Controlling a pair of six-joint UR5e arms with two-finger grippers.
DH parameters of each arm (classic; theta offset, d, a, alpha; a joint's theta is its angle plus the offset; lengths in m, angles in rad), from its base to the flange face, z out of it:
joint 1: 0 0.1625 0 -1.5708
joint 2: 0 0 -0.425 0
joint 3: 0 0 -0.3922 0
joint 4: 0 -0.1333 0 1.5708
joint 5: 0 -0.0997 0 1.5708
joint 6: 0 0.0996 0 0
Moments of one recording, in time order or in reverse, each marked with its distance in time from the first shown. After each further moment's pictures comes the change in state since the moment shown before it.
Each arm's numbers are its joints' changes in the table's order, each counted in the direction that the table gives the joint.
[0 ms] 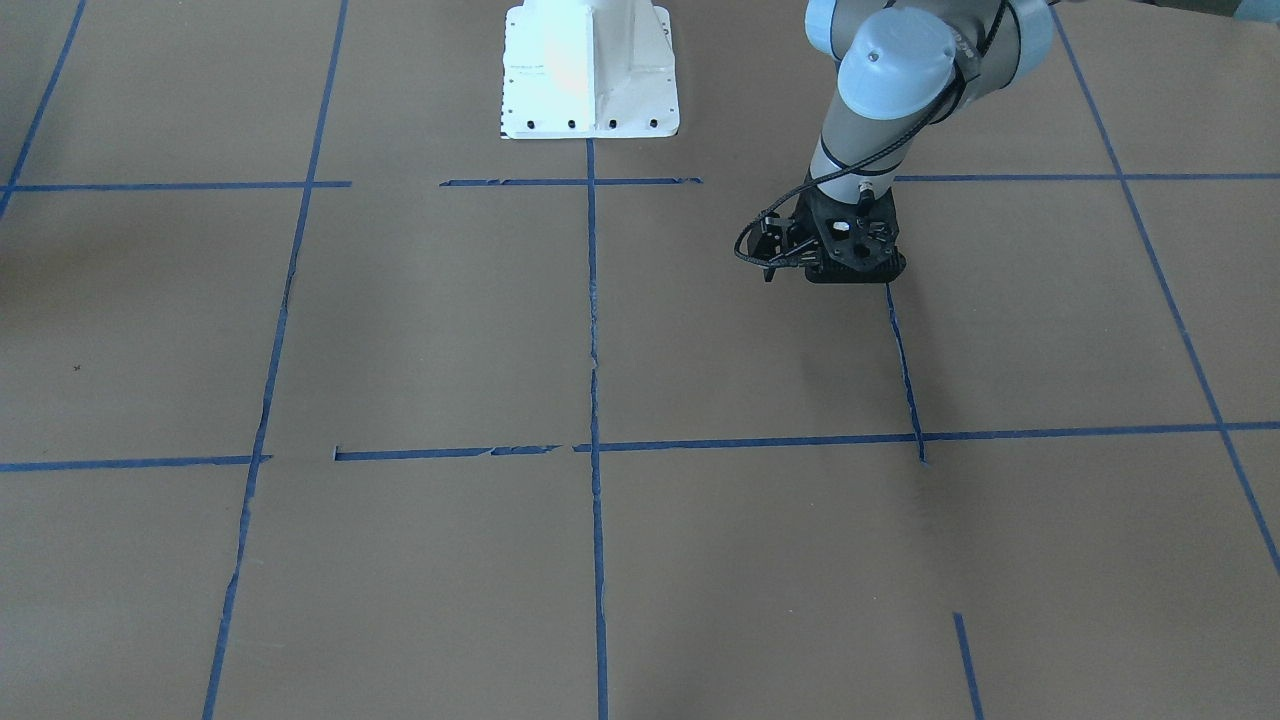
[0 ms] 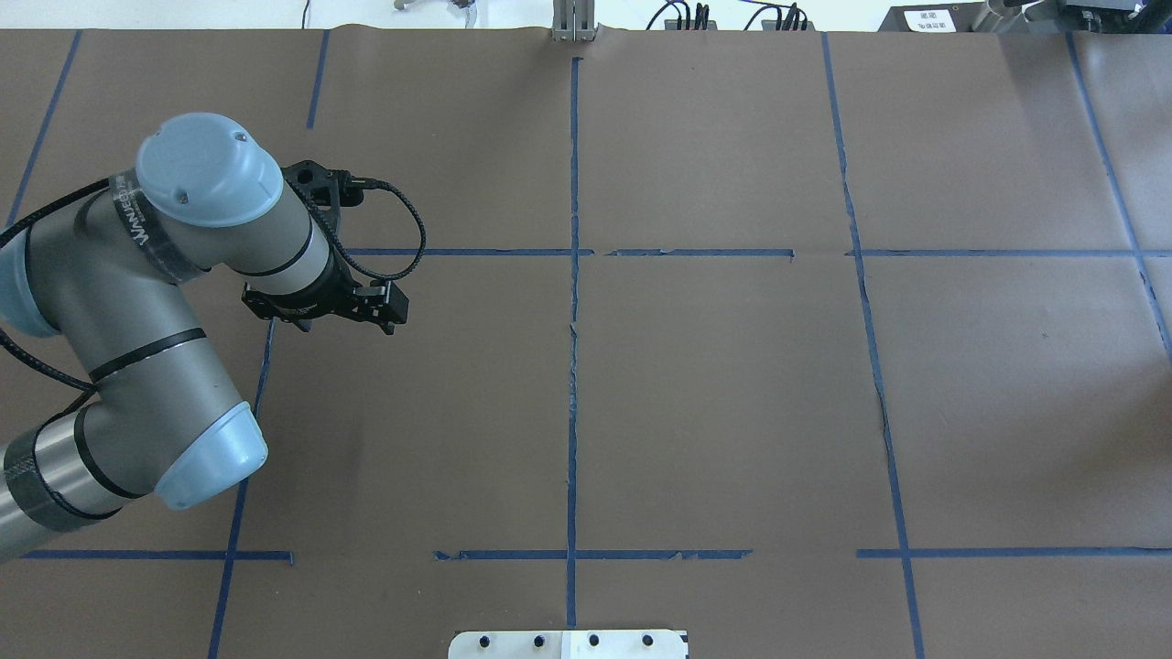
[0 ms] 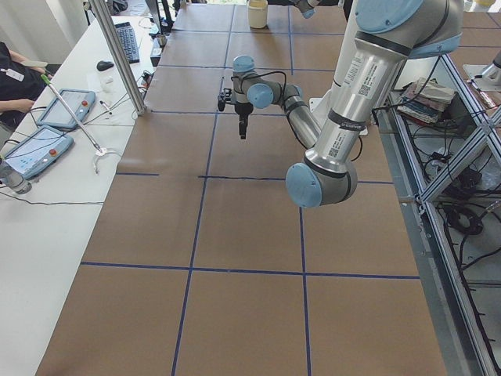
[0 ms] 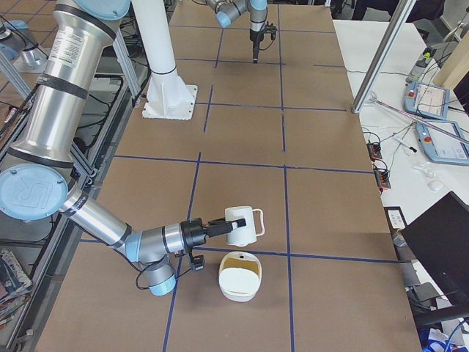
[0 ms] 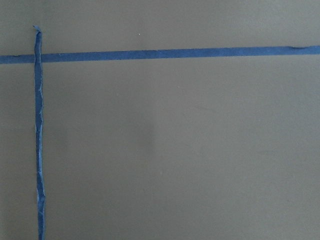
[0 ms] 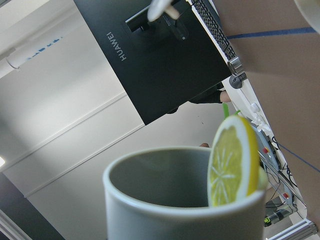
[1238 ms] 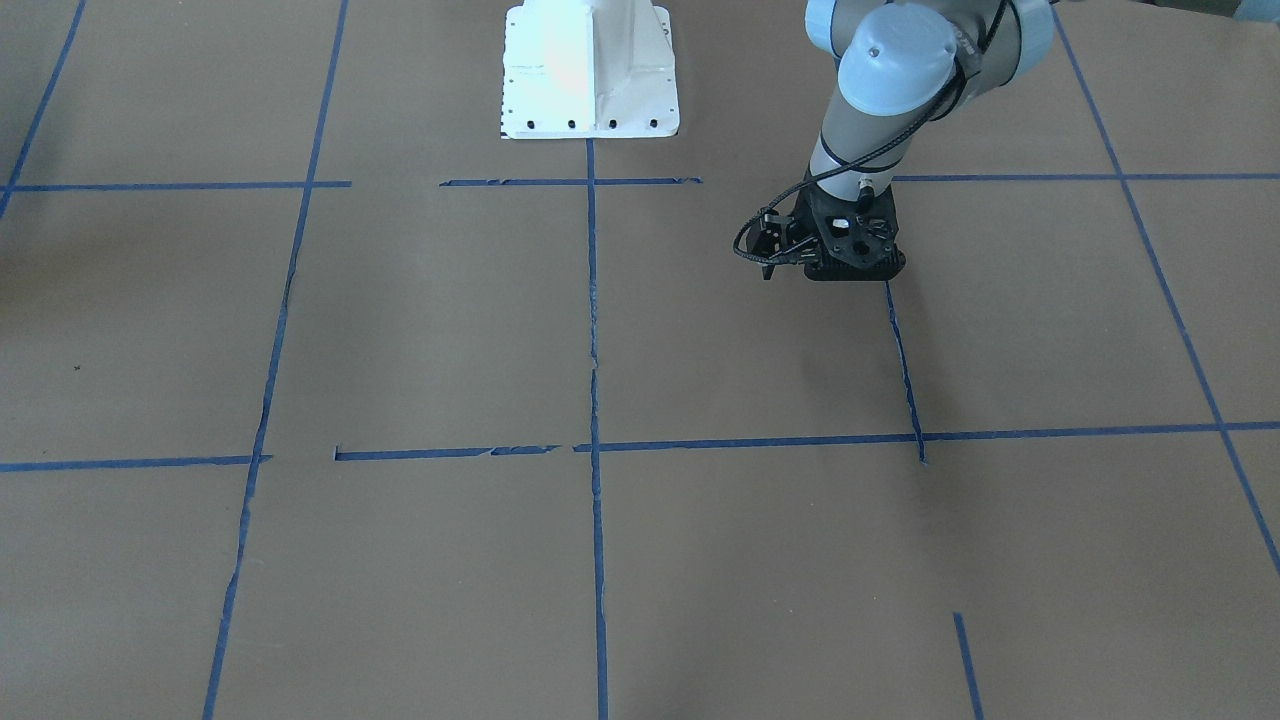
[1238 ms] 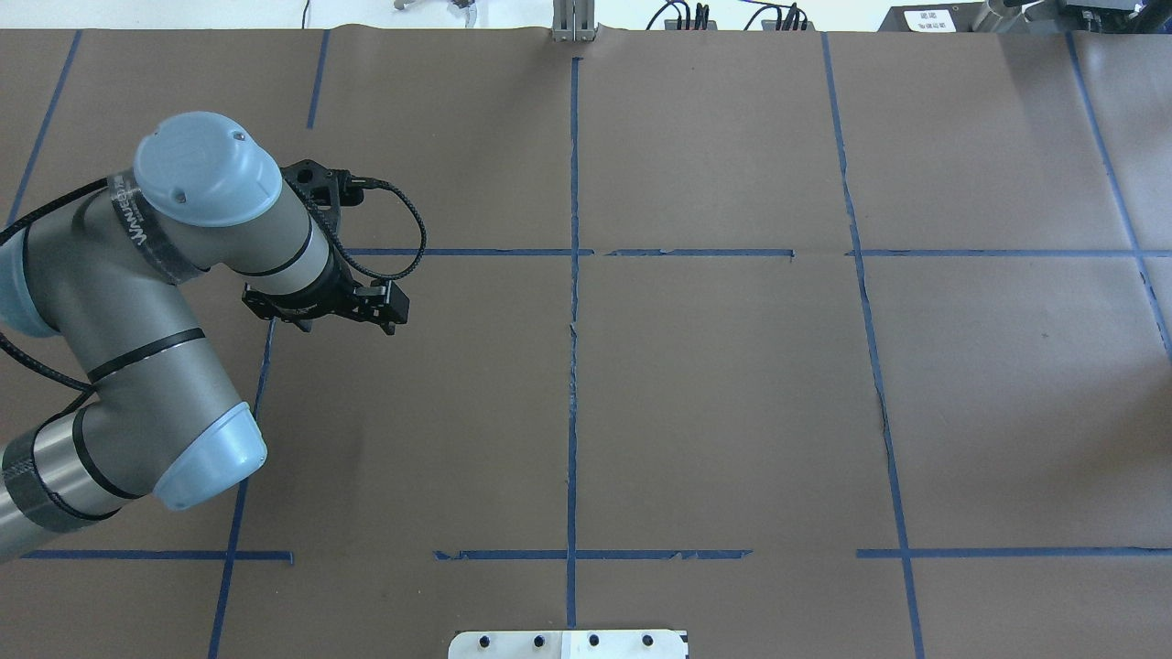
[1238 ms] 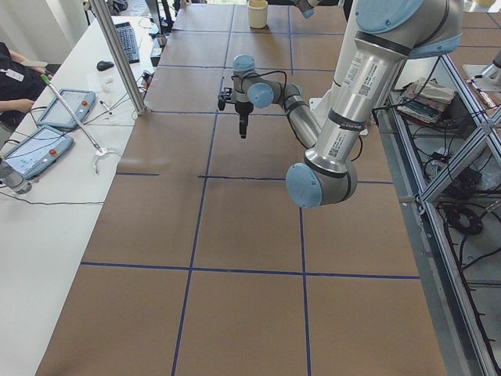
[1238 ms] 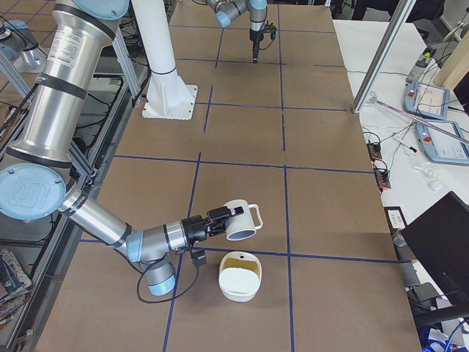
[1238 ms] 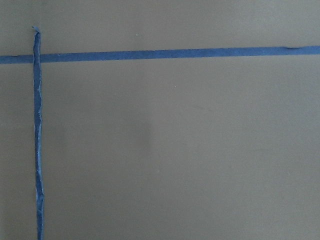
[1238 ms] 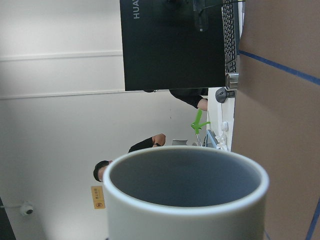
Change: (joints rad) left arm 0.000 0.000 0.002 0.002 0.002 -0.001; right arm 0.016 0.002 -0.013 0.046 -0.180 -0.551
